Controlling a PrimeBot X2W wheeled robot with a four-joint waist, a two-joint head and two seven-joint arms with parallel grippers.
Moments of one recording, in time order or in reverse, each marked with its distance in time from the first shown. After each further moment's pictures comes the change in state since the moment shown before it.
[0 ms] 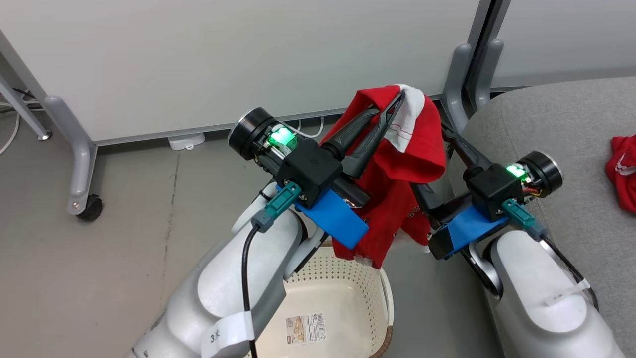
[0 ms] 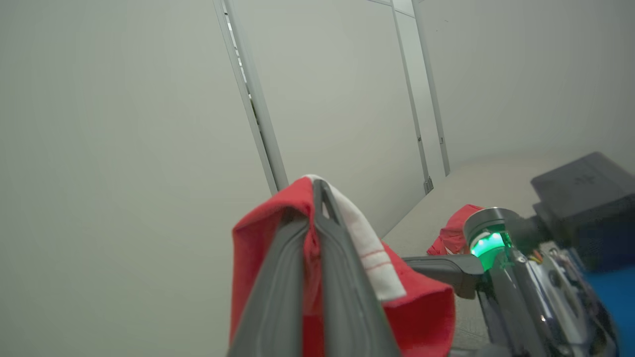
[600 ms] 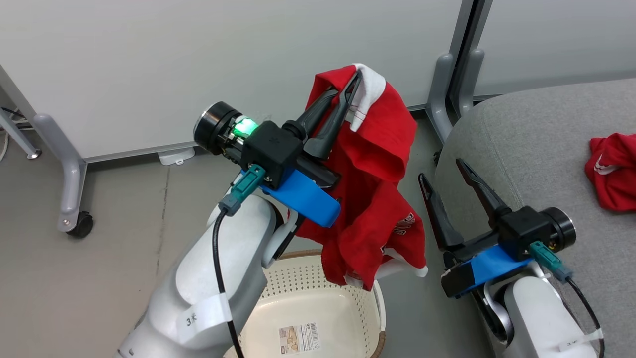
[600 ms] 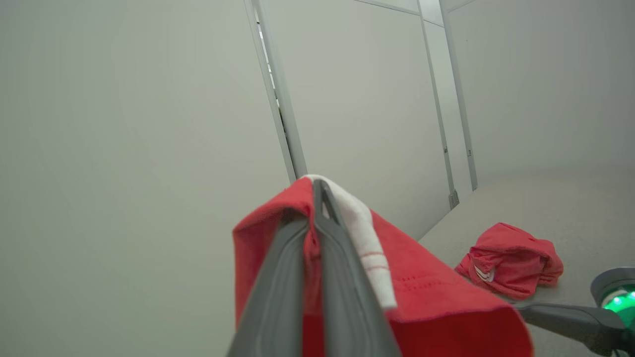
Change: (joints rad) left arm 0.009 0.007 0.113 0.034 0.009 0.003 0.000; right arm 0.200 0.055 -0.141 -0.097 0.049 0.000 0.000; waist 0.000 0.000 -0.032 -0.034
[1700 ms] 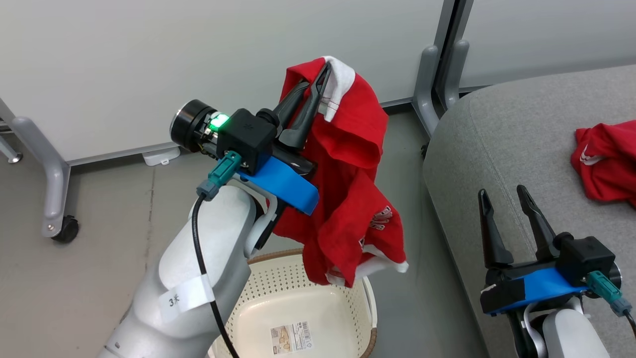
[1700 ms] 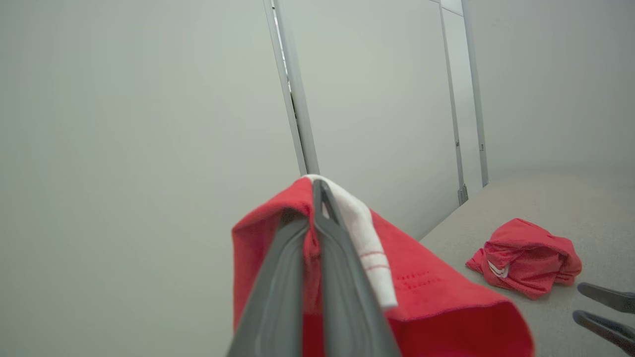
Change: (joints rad) left arm -0.017 0.023 0.035 0.062 -0.018 0.005 0.001; right arm 0.124 0.056 -0.204 -0.057 0.056 0.000 0.000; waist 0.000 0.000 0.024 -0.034
